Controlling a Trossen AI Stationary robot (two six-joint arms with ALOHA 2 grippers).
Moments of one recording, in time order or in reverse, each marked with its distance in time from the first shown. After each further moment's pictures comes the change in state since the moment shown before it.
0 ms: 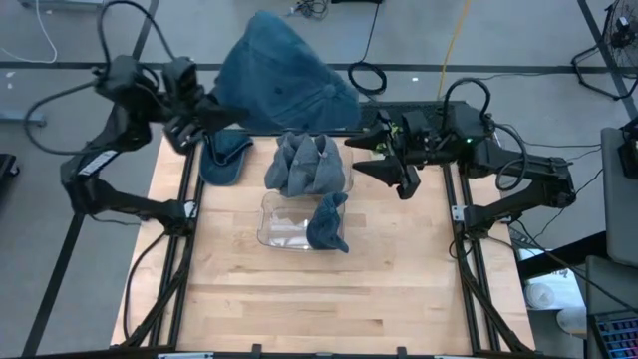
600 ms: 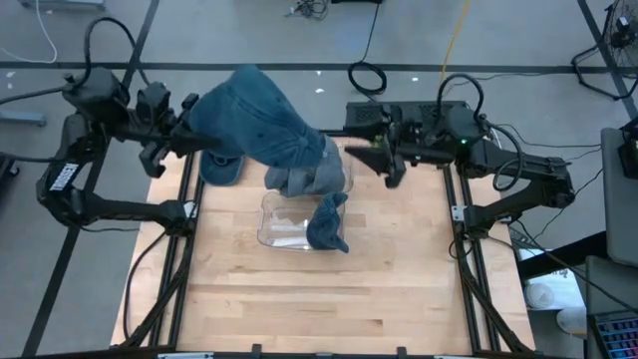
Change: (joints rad) left arm 0.052 -0.186 0.000 -0.531 0.005 0.194; right arm -0.003 0.013 0.000 -0.019 0.205 0.046
